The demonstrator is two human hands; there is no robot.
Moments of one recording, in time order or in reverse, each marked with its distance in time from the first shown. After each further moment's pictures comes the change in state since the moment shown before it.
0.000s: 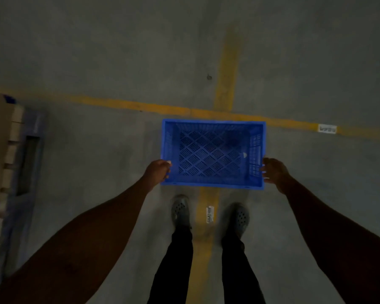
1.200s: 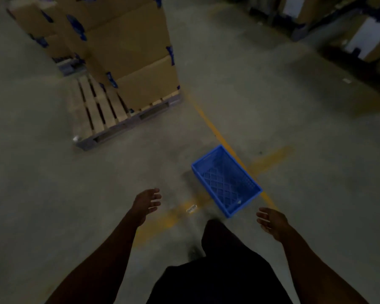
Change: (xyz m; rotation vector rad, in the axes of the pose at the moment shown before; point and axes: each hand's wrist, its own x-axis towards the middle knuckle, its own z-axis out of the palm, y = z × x) left_hand -0.609 -0.095 0.248 -1.201 0.587 -0.026; right_hand -0.313 -0.022 -0.304 -0.335 -0.366 -0.168
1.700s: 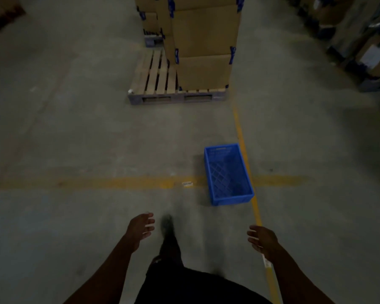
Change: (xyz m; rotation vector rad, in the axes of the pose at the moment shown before) left_hand -0.251 -0.321 0.155 -0.395 0.291 -0.137; right_hand -0.045 0.082 -0.208 -0.494 -0.211 -0.107
